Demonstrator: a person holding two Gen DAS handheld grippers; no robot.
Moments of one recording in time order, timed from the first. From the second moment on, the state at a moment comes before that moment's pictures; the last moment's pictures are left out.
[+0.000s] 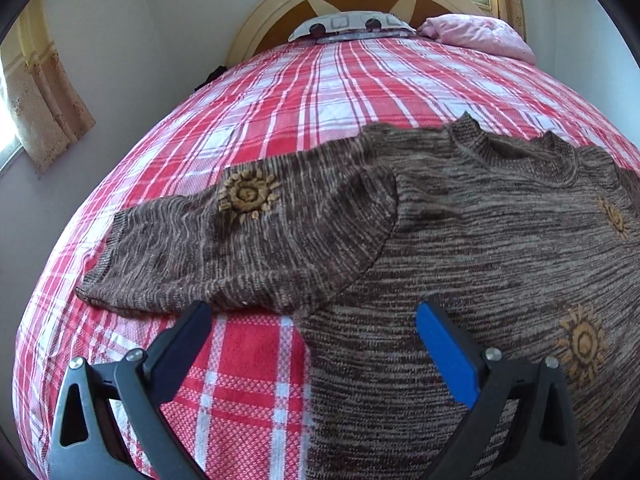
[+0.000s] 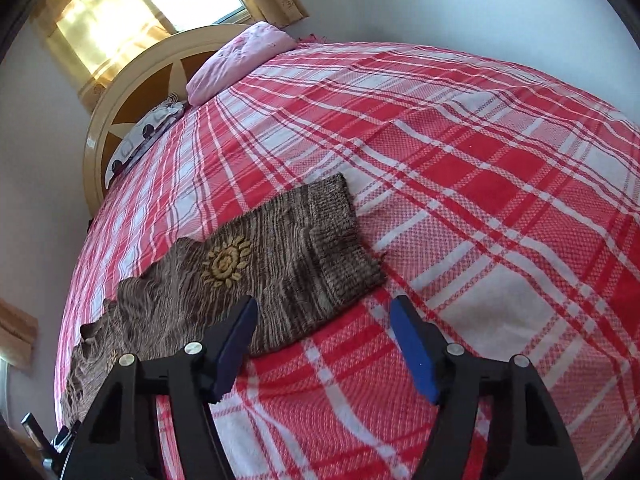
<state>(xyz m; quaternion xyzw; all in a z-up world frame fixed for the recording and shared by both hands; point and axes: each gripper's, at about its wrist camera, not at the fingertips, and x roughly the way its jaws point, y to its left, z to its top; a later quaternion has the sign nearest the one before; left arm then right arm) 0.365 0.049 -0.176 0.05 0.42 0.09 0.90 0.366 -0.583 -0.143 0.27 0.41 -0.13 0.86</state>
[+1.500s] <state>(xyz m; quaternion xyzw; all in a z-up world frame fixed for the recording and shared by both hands) 0.349 -0.017 -0.132 0.06 0.39 -0.05 0.92 0.359 -0.326 -0.116 0.01 0.37 0.22 0.90</state>
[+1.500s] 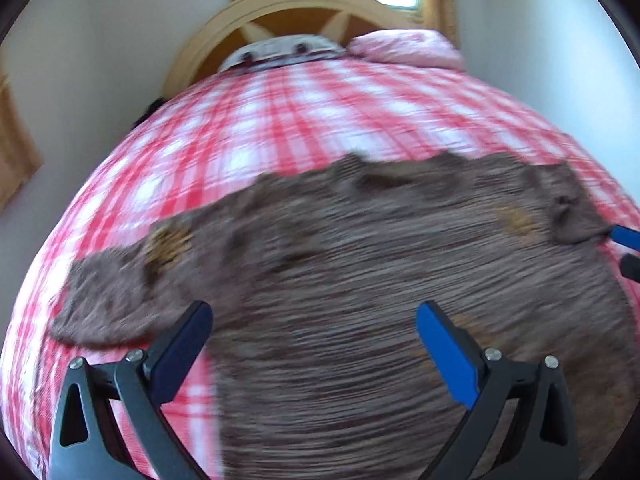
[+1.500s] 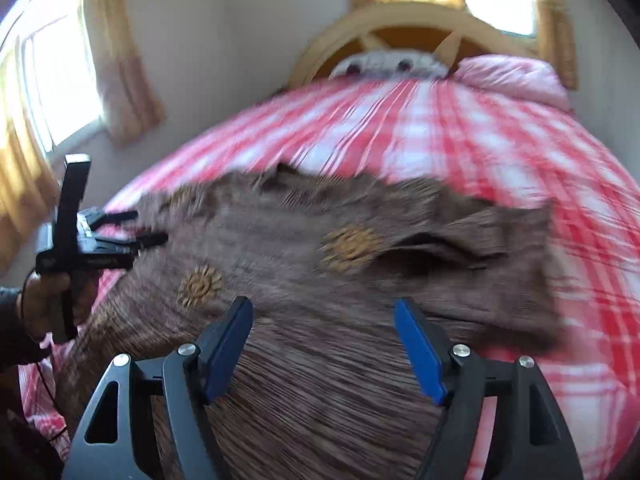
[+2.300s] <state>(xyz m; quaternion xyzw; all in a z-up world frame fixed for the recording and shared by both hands) 0.431 -0.214 -0.145 0.02 0.46 -0.24 0.85 0.342 -0.460 -0.151 0.22 0.33 0.11 0.91</state>
